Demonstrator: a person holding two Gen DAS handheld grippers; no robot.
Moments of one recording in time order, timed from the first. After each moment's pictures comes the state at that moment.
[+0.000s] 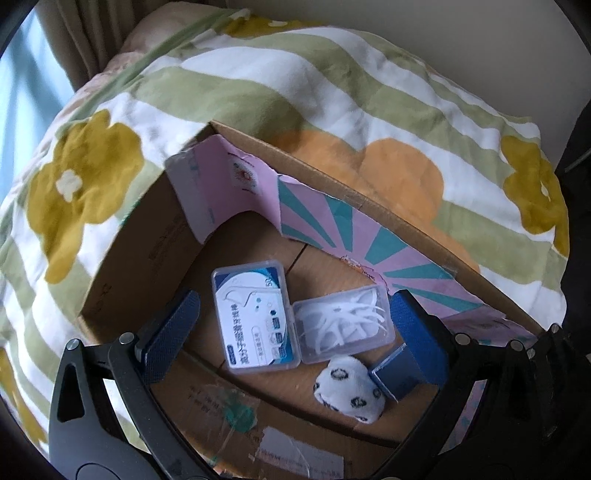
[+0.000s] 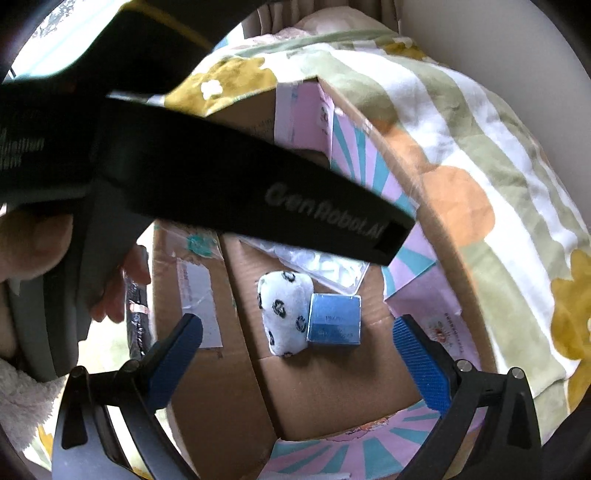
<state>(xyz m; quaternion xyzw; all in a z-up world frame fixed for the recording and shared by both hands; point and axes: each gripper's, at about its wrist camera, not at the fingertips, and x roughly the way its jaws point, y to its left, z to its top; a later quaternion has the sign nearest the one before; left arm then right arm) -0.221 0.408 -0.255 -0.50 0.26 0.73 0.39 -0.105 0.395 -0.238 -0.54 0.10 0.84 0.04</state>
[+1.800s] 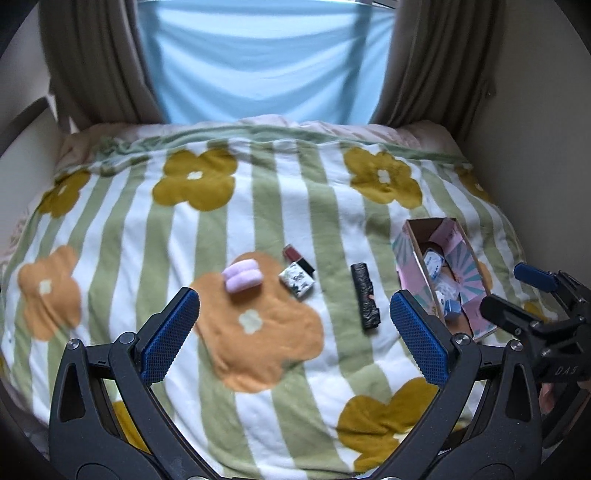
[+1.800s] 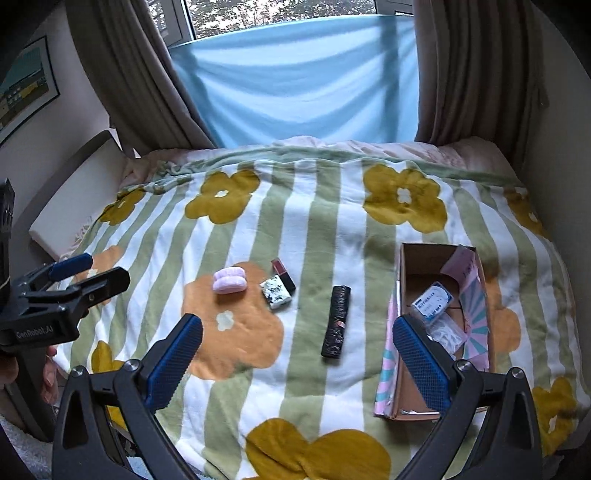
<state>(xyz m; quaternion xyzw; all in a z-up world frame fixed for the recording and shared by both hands) -0.030 -0.020 -0.017 -0.43 -0.03 0.90 0.04 -0.027 0.218 -0.028 -0.43 -0.01 0.88 -0.19</state>
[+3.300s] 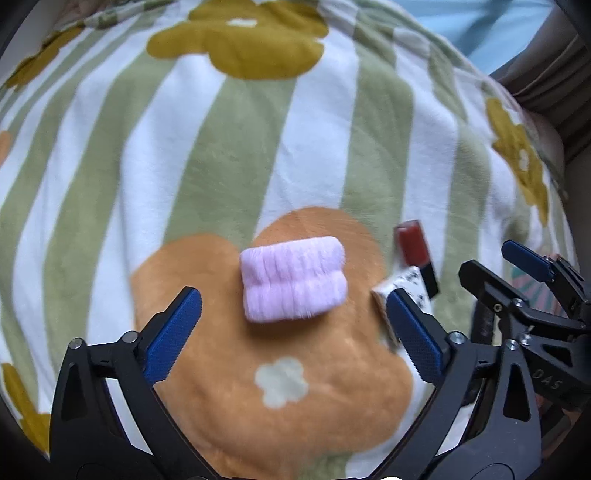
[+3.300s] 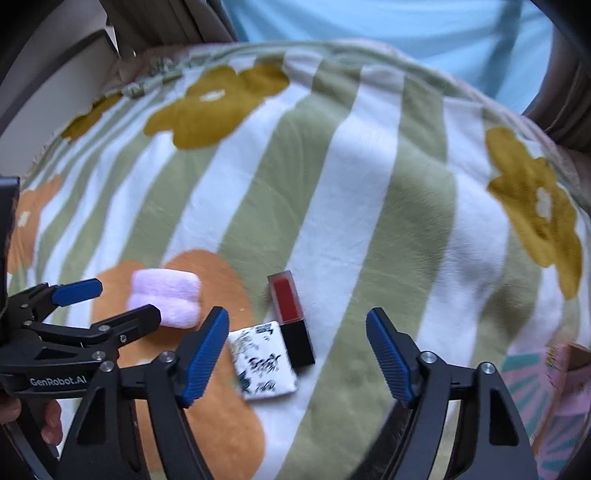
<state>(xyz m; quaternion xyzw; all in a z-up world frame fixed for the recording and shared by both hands) -0.230 -0.103 -0.299 -0.59 -0.15 0.79 -0.06 -0.253 0.065 -0.266 -0.54 -0.13 0.79 -0.26</state>
